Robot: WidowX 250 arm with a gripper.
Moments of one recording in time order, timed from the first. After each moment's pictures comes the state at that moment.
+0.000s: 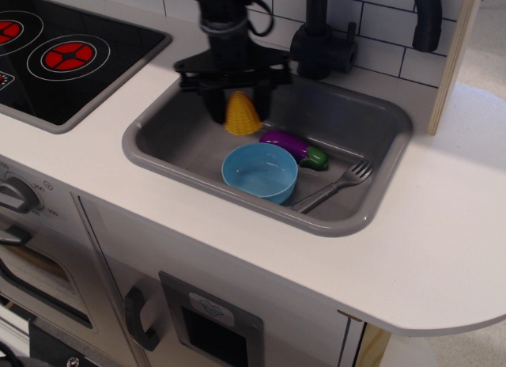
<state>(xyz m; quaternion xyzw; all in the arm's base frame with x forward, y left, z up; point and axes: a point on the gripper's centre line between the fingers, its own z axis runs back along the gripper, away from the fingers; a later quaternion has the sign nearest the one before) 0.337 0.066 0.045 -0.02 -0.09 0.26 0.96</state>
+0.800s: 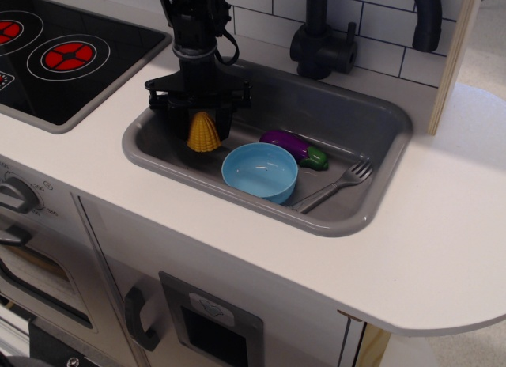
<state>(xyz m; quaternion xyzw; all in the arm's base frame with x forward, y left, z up) 0.340 0.095 0.002 0.03 -0.06 0.26 0.96</state>
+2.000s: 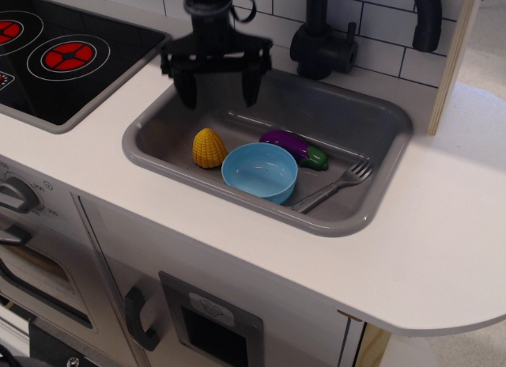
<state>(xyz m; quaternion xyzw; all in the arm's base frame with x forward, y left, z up) 0.345 0.072 0.059 0.01 -0.09 0.25 0.96</state>
